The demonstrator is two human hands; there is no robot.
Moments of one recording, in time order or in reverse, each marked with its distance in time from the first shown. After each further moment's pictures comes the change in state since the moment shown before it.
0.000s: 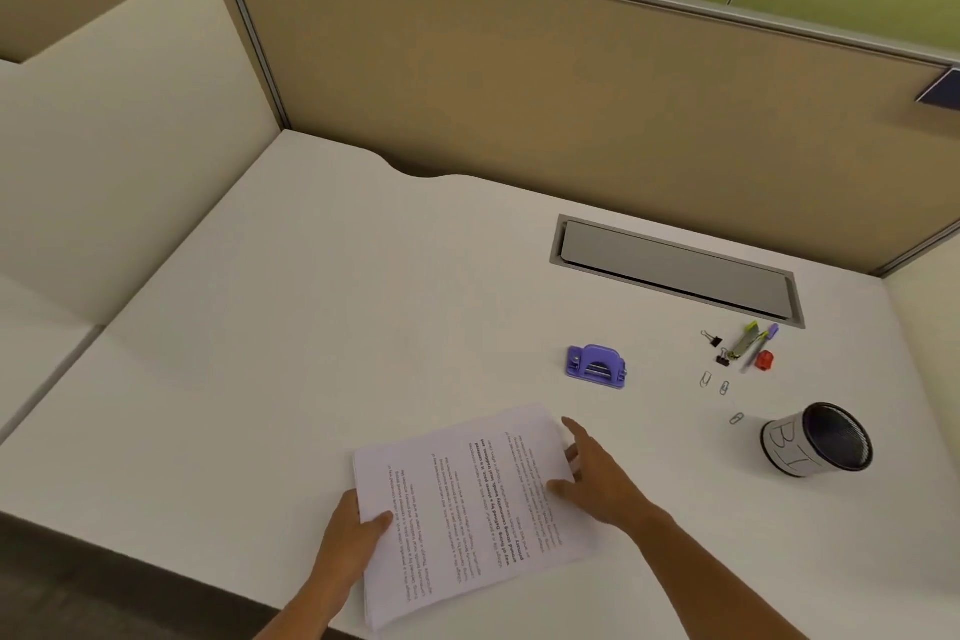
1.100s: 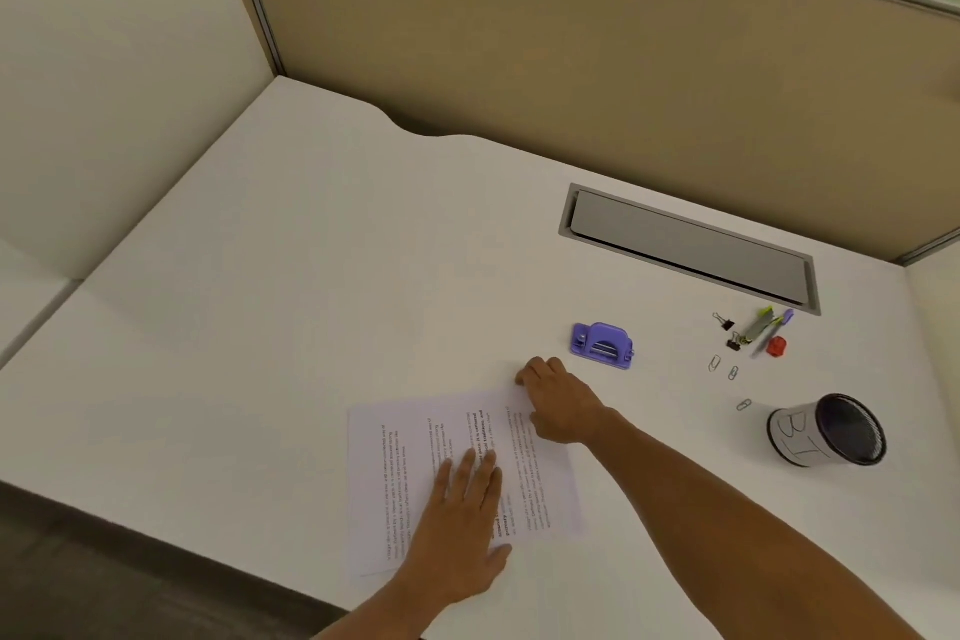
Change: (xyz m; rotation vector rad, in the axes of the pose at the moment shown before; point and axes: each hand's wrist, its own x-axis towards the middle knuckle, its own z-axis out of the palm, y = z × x) left_hand -0.003 -0.010 0.113 1.233 -0.128 0.827; right_hand 0.069 -0.053 -0.014 -0.719 0.040 -0.379
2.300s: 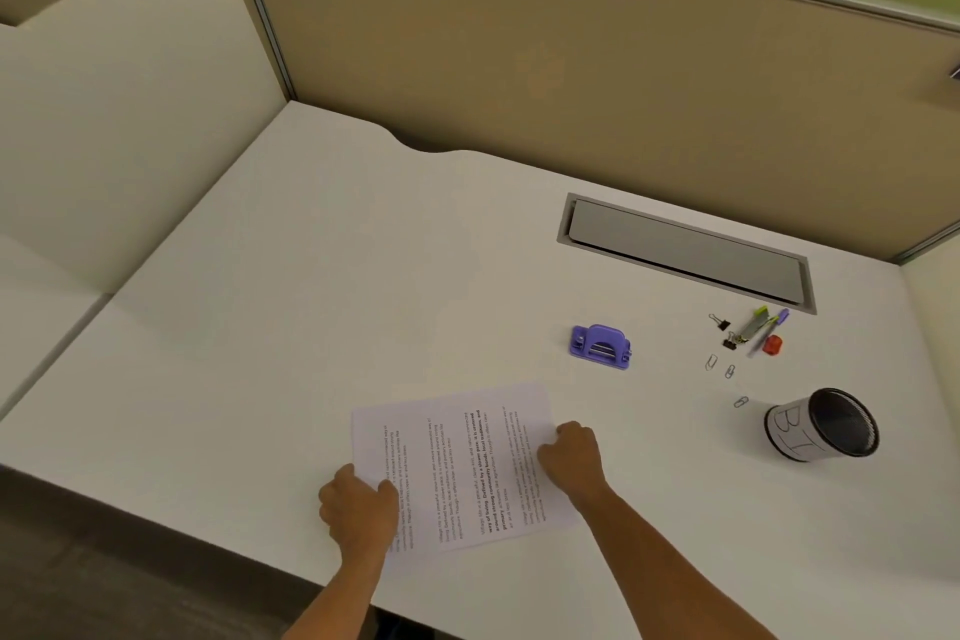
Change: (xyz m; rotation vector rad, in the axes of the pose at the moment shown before) left_hand -0.035 -0.060 -0.040 -0.941 0.404 -1.123; right_hand -0.056 -0.038 0.042 0.821 0.089 0.736
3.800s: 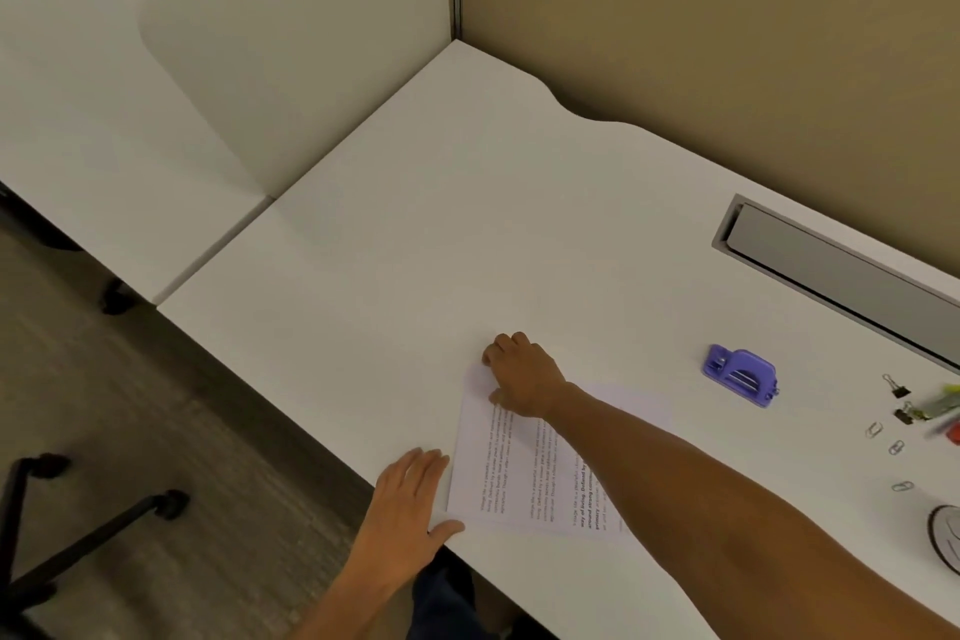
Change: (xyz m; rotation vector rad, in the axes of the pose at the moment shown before) left_hand 0.021 -0.121 -0.051 0.592 -0.137 0.768; right_hand 0.007 -0.173 0.115 -0.931 -0.202 -1.070
